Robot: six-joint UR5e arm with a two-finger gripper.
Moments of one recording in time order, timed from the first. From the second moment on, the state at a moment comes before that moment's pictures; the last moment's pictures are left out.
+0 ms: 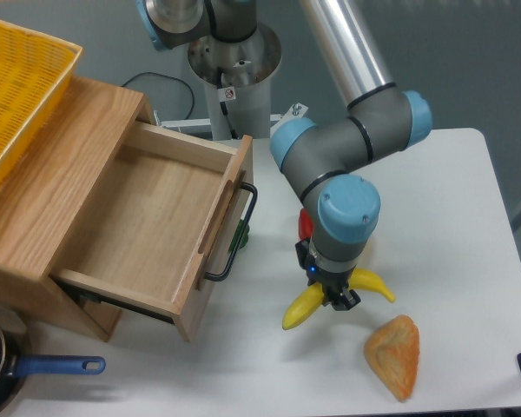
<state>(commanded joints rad) 2.51 -2.06 -1.39 -1.17 1.53 1.52</state>
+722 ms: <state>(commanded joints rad) 2.51 -2.06 -1.42 -1.15 1.53 1.63</state>
